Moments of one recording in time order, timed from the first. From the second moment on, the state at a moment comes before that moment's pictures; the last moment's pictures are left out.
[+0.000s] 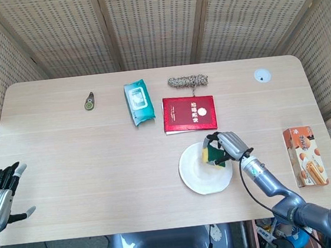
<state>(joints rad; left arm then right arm) -0.13 -1.06 0.00 -1.68 1.47 1.36 0.06 0.68 -1.69 0.05 -0.94 -1.51 0.99 0.66</state>
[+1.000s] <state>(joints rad) -0.13 -1.06 0.00 -1.68 1.47 1.37 0.06 0.70 -1.73 0.07 -0.91 -1.45 0.85 0.70</state>
